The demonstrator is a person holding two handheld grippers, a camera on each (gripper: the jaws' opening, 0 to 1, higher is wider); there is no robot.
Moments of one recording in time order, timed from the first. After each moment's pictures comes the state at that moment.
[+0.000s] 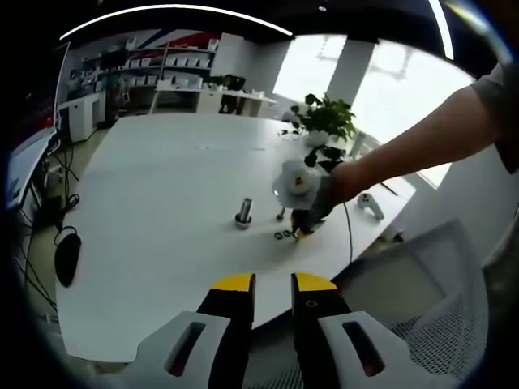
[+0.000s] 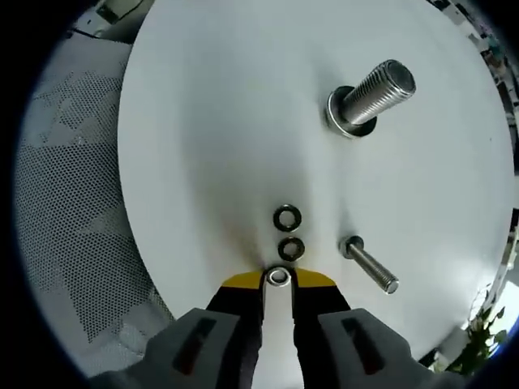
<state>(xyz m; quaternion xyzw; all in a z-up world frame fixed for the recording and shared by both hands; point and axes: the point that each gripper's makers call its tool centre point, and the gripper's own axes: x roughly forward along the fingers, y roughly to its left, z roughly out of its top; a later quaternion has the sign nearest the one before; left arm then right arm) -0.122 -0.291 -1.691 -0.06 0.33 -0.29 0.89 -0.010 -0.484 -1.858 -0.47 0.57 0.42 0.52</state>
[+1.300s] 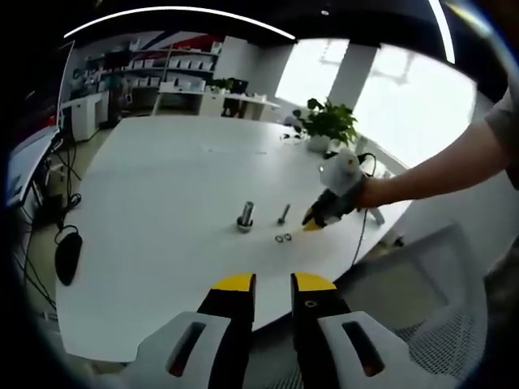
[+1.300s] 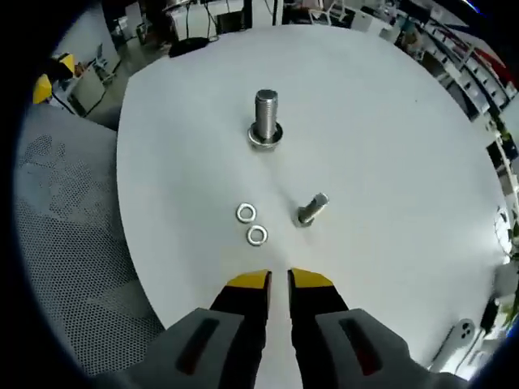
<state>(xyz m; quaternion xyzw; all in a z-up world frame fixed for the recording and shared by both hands) -0.122 -0.290 -1.688 -0.07 0.33 -0.29 0.90 0.014 -0.532 -1.825 -0.32 0.48 0.38 0.72</state>
